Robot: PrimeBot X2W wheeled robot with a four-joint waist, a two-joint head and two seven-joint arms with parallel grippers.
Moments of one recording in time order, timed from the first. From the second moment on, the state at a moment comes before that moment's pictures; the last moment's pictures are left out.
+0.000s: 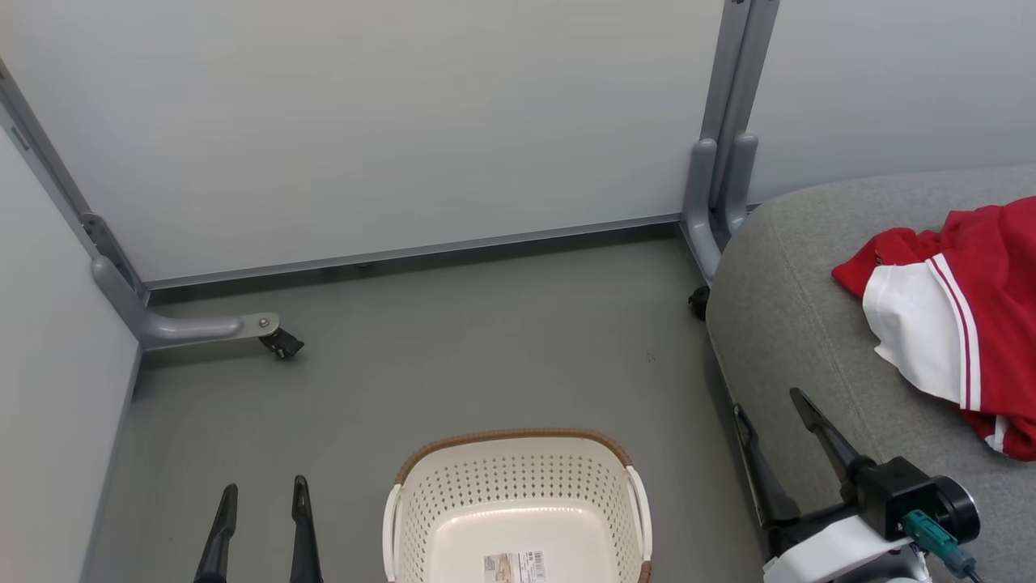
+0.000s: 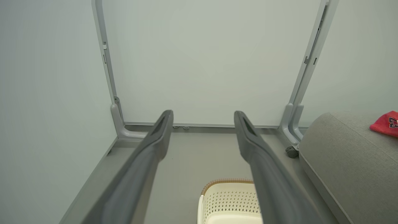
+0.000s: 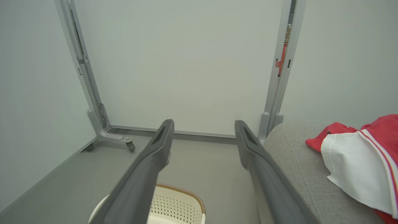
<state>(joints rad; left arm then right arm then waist) 0.26 0.05 -0.07 -0.02 -0.19 0.02 -0.26 0.04 -0.08 0.11 0.10 0.13 0.13 -0.26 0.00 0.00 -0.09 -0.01</state>
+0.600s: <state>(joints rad) 0.27 0.05 -0.08 0.04 -0.22 0.02 -0.26 0.07 -0.07 0.12 0.16 0.16 0.13 -0.25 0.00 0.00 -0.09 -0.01</state>
